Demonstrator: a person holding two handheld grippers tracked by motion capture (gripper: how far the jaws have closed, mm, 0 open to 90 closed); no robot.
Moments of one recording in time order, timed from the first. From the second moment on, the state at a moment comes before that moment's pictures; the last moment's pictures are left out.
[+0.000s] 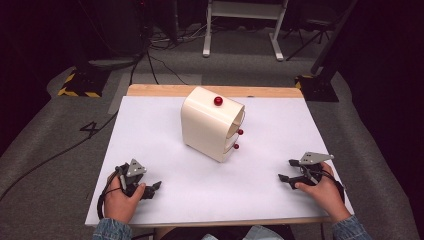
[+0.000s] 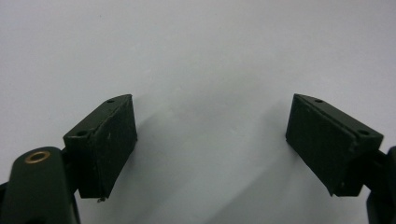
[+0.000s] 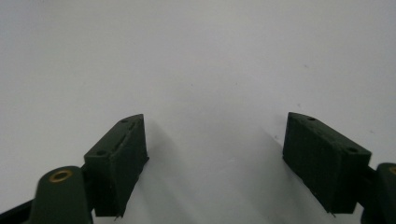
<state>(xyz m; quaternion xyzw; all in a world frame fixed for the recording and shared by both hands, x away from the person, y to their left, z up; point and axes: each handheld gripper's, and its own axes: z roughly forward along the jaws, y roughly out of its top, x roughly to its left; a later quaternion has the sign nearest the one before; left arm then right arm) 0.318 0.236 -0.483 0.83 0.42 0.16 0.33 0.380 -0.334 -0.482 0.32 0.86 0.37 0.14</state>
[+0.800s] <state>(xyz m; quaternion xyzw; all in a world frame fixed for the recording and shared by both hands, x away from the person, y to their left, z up) 0.317 0.236 -0.484 0.83 0.42 0.16 0.33 0.389 -0.312 -0.450 0.28 0.86 0.41 0.13</state>
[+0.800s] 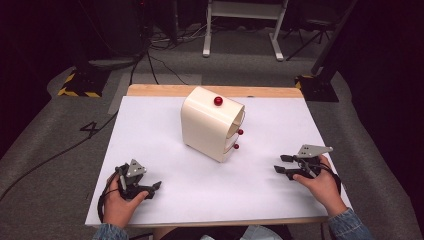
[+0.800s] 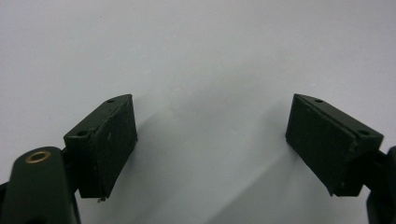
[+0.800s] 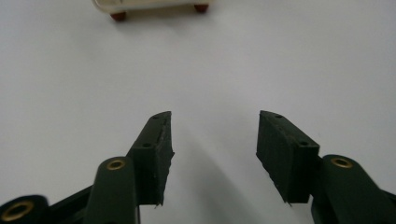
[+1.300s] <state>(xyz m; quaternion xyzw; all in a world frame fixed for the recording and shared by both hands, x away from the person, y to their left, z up) 0.318 0.236 -0.483 0.83 0.42 0.16 0.33 0.413 -0.250 -0.425 0.22 0.85 0.47 0.11</state>
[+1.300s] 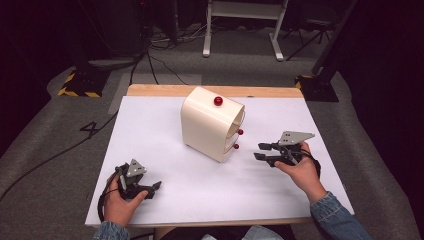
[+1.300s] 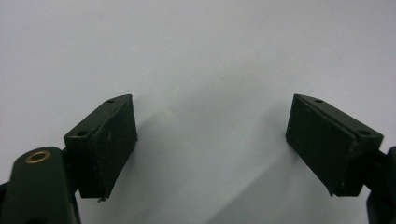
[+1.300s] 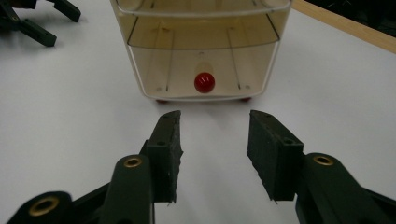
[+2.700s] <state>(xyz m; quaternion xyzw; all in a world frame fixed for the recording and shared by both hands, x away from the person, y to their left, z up) 0.319 0.236 -0.483 0.83 0.42 0.15 0.33 0.435 -0.209 -0.458 0.22 0.83 0.50 0.11</state>
